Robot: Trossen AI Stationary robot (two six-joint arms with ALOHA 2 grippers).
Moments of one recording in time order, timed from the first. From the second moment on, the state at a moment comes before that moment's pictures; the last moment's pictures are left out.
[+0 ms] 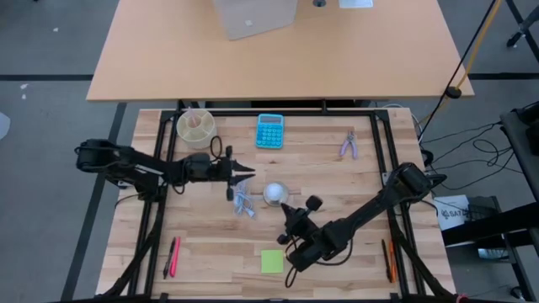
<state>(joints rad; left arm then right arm) 0.12 1.37 0.33 0.90 0.07 0.14 0.56 1.95 1.27 -0.34 1.25 0.62</state>
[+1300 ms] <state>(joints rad) 0.20 1.66 0.51 0.97 0.34 0.16 0.47 1.94 1.32 -0.35 1.02 0.64</state>
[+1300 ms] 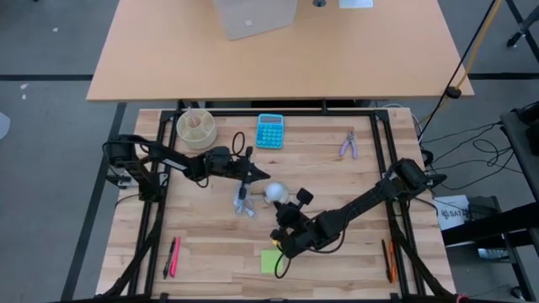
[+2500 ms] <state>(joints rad) 0.24 1.66 0.51 0.90 0.34 0.10 0.39 1.94 1.32 -0.35 1.01 0.77</state>
